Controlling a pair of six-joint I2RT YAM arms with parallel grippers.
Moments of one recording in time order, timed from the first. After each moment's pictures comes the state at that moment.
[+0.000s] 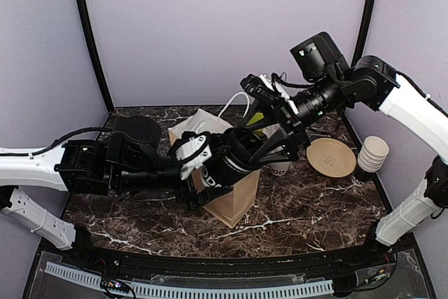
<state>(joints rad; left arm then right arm) -1.33 1.23 1.11 -0.28 -0.21 0.27 0.96 1.45 1.72 -0.99 -0.75 -0.51</state>
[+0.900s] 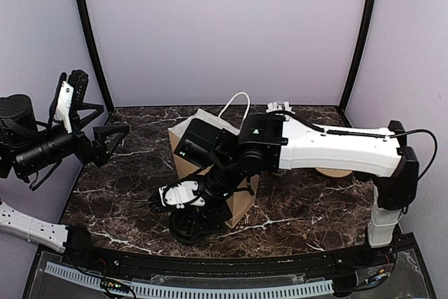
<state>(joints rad) -1.33 0.72 1.18 -0.74 -0.71 -0.11 1.35 1.91 1.89 -1.01 -0.30 -0.55</state>
